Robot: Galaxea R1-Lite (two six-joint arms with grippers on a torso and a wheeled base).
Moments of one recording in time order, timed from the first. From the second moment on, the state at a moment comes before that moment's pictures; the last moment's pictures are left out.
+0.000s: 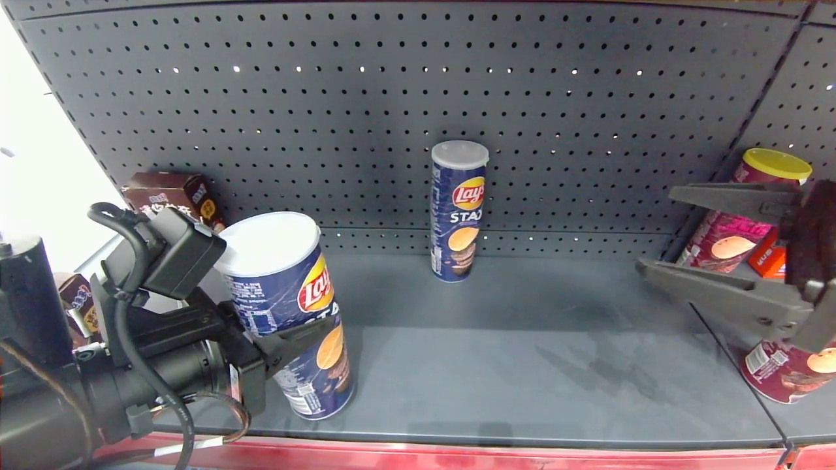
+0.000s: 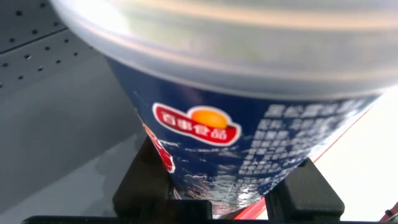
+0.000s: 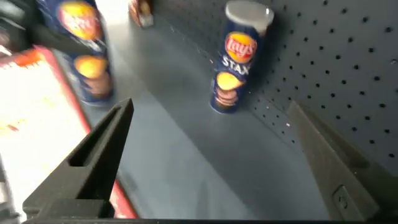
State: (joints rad) left arm -0.52 1.28 -0.55 -0.51 -0.13 0.06; right arm 0.53 1.17 -0.82 -0.32 0.31 -0.27
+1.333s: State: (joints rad) left arm -0.52 1.27 -0.54 -0.51 -0.13 0.06; right arm 0.55 1.67 -0.98 -0.62 0.41 -0.21
